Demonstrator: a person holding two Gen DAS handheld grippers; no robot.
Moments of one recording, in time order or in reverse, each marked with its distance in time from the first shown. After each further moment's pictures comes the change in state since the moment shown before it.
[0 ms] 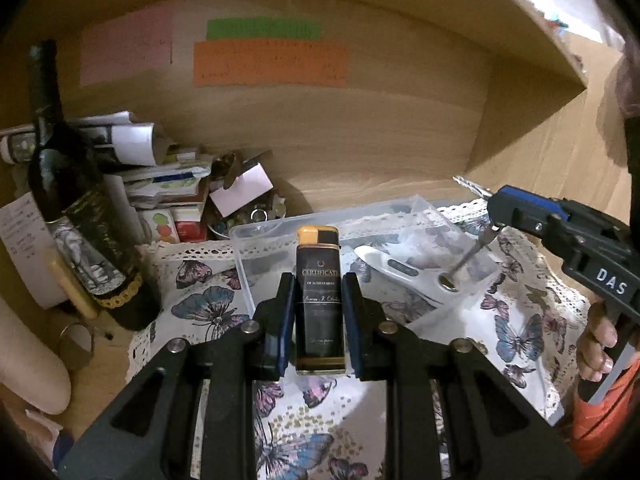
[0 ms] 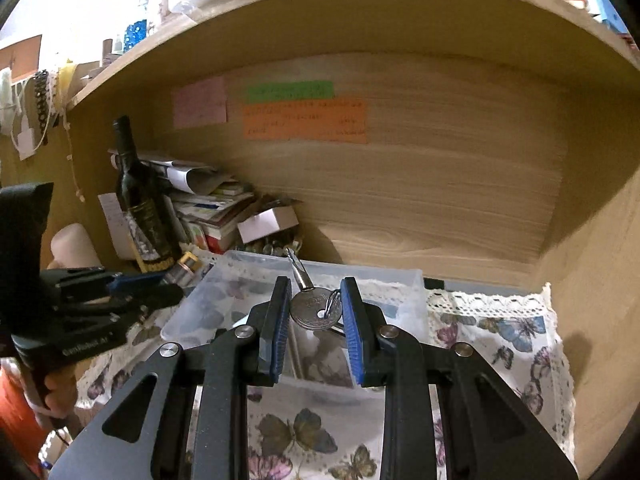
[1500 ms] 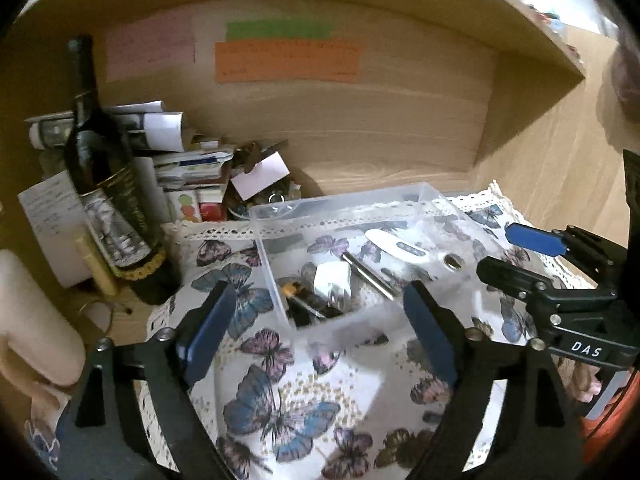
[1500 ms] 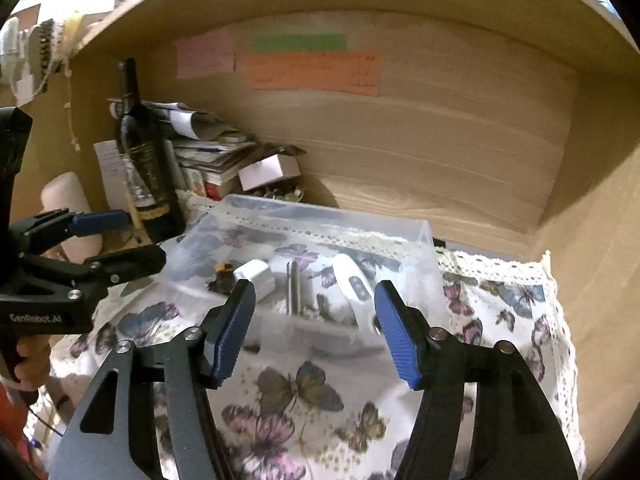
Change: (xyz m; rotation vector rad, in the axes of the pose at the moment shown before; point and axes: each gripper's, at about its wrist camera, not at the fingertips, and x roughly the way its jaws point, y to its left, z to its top) left arm -0.035 -0.004 -0.017 -0.016 0.024 0.061; right arm -0.013 0.020 -0.044 -0.047 0.103 -0.041
